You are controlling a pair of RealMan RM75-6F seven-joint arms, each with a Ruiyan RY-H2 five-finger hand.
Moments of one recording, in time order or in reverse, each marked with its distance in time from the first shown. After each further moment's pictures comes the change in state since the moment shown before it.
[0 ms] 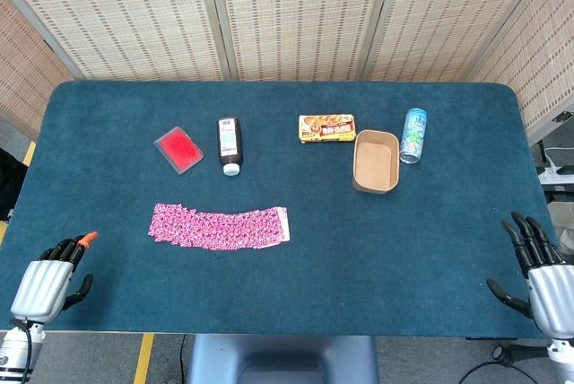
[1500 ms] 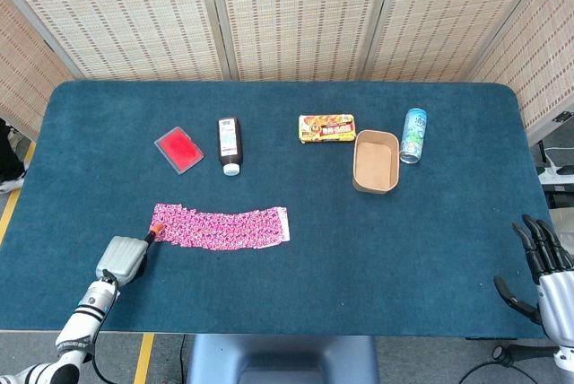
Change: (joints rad) left arm -0.313 -0.222 -0.076 0.081 -0.441 -0.461 0.389; right arm -0.026 -0.013 0.005 0.019 -0.022 0.071 0.054
